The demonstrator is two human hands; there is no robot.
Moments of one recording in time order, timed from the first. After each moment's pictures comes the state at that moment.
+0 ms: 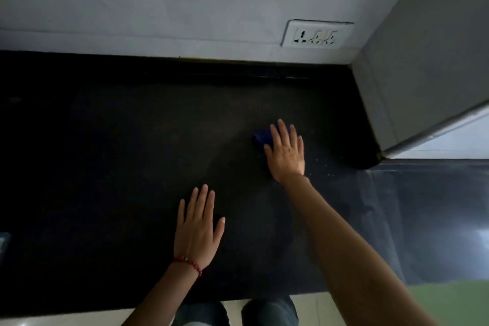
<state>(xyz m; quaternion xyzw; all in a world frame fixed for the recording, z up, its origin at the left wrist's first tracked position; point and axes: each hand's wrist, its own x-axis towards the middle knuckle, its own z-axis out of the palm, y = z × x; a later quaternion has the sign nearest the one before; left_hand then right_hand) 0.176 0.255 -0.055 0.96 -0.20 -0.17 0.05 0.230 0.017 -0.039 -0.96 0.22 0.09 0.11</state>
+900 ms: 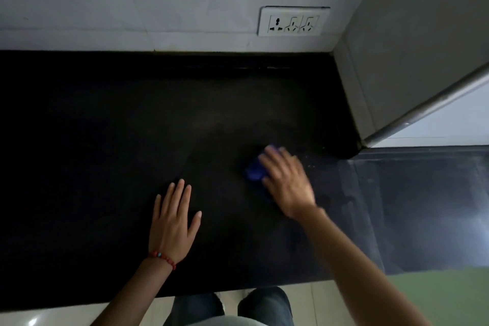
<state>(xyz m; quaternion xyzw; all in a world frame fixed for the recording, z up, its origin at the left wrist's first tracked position) 0.173 0.251 -0.056 0.97 -0.20 -0.15 0.07 0.131 -0.021 -0.052 -0.99 0.05 0.03 0.10</state>
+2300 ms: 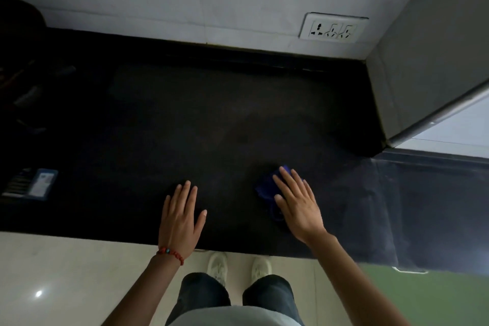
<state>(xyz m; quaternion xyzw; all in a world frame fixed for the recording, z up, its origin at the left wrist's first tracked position) 0.117 0.314 -0.055 0.98 -0.13 -0.14 0.09 0.066 0.048 -0.028 -0.97 0.06 0.09 0.23</state>
